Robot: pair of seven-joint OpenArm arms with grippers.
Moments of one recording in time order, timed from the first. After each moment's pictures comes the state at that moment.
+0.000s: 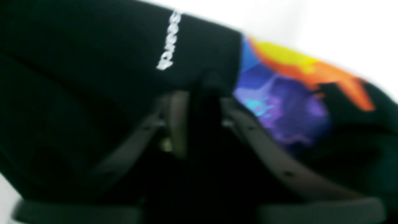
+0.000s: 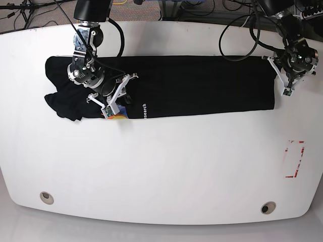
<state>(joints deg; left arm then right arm) 8.2 -9.2 -34.0 96.5 2.3 -41.8 65.4 -4.4 1.7 12.9 87.0 9.3 40.3 -39.9</state>
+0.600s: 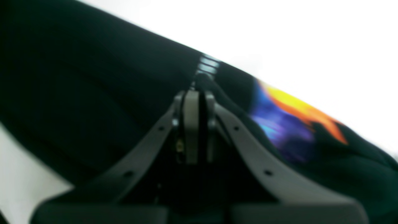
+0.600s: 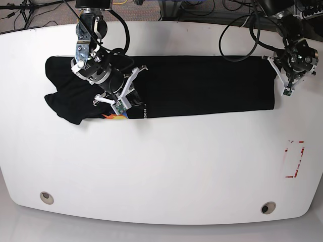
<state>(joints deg) 8.3 -9.2 -34.0 96.5 2.3 -41.8 65.4 -10.0 1.0 6.8 101.7 9.7 40.1 -41.2</state>
